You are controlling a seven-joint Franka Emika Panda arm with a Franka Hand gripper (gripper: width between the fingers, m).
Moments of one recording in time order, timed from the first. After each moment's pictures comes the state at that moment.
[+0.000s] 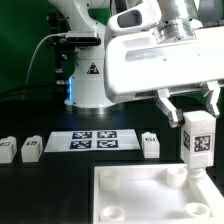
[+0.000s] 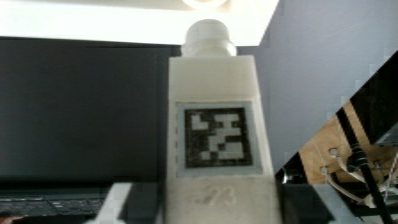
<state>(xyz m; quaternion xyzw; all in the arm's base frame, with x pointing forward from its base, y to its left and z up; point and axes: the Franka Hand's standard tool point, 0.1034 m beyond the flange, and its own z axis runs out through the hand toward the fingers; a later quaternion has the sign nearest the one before) 0.617 0.111 0.148 -0.94 -0.05 -0.33 0.05</state>
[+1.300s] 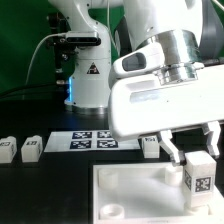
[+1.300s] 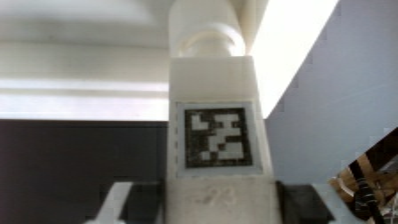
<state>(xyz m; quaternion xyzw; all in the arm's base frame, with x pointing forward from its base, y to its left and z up) 0.618 0.116 0.092 -0.95 -0.06 -0.31 0.05</state>
